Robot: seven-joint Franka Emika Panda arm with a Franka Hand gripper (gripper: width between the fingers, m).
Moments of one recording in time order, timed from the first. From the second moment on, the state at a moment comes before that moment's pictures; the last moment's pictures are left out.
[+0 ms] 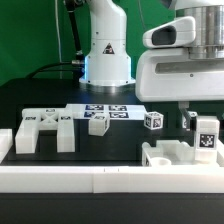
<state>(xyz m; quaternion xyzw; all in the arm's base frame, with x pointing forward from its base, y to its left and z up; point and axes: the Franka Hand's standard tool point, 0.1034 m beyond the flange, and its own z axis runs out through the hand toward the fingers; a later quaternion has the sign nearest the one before) 0.628 0.110 0.078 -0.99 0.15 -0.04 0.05</state>
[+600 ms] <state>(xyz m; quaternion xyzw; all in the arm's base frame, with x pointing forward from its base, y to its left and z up) 0.629 0.114 0.078 -0.91 0.41 -0.03 0.06</state>
